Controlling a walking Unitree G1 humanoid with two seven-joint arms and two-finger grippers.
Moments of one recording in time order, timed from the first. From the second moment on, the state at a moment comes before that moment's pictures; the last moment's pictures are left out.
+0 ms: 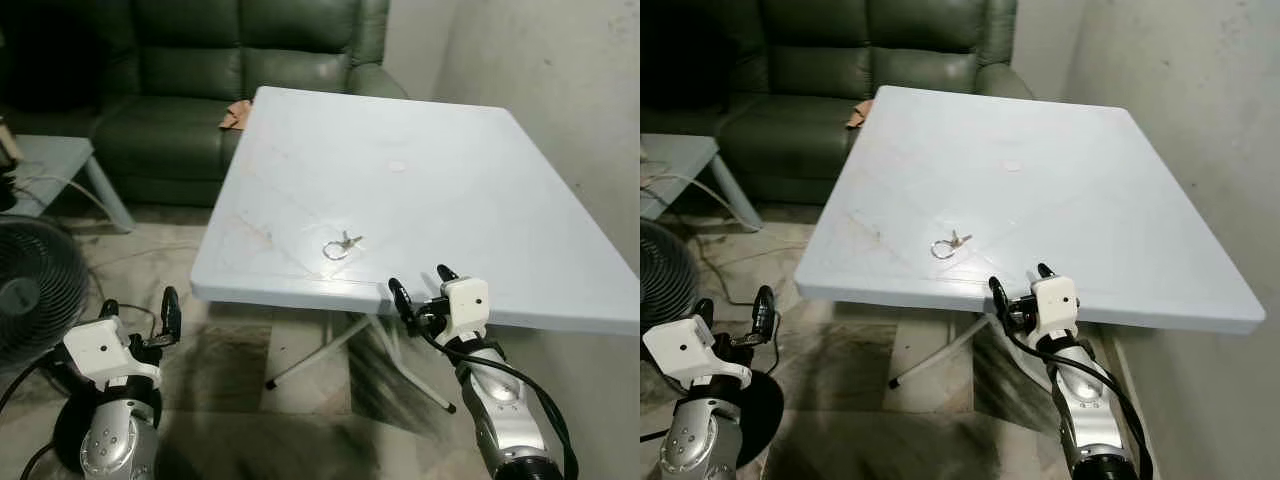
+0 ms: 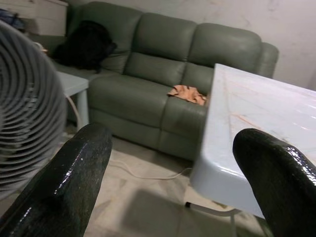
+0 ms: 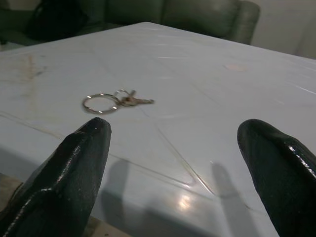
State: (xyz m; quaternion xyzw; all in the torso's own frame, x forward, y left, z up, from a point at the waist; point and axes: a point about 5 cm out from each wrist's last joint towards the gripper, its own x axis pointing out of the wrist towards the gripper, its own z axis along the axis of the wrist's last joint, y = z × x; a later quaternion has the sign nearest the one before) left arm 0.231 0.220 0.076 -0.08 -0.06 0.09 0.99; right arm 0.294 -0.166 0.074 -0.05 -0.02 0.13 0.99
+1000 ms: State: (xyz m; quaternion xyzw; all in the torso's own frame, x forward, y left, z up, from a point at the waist) left arm 0.236 0.211 0.074 -0.07 -0.04 0.08 0.99; right arm 0.294 -0.166 0.074 -0.05 -0.01 0.14 0.99
